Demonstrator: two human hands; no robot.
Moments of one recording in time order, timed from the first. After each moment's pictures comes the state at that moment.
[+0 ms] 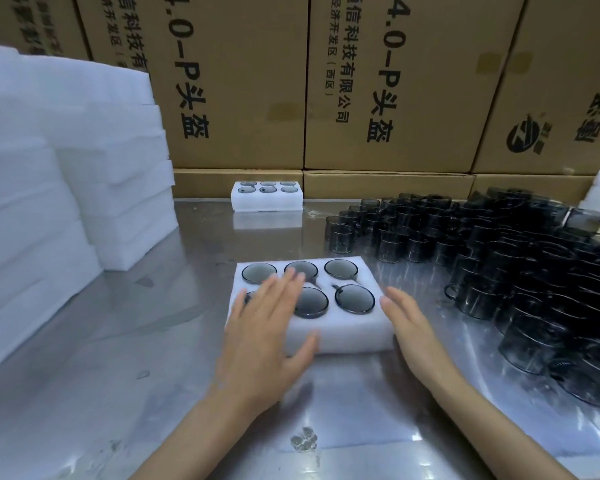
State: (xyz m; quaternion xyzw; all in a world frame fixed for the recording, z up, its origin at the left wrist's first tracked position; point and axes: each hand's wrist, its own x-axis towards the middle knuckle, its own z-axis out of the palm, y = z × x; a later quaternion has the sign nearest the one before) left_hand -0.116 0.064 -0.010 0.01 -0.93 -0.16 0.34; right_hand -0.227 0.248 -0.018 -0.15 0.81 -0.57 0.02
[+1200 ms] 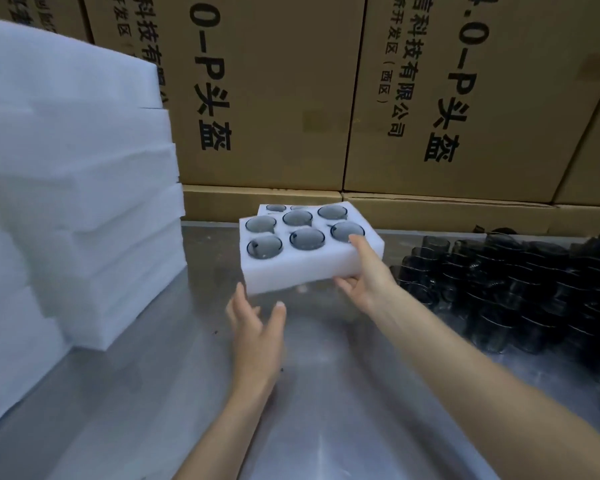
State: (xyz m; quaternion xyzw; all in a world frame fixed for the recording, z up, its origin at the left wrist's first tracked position) left_hand -0.298 -0.086 -0.030 0.24 -0.71 -0.55 0.37; right_hand -0.429 0.007 0.038 0.04 0.49 -0.85 0.22
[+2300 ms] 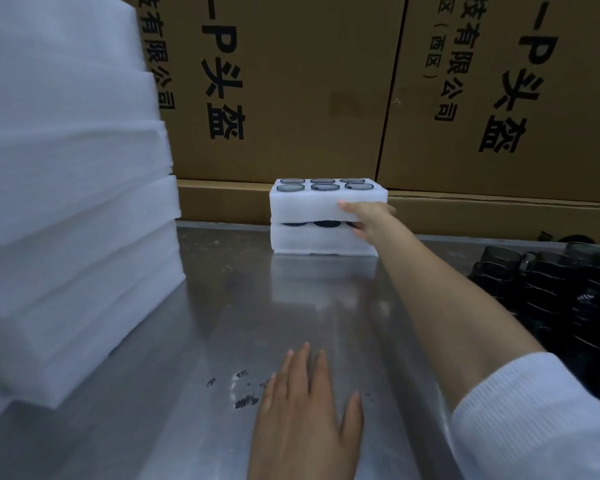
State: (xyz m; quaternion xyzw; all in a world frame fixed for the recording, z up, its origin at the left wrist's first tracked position) left_hand -0.311 -0.075 -0.046 0.21 -0.96 -0.04 0.20; right_hand -0.615 -0.108 0.049 0.00 0.70 -0.70 0.14
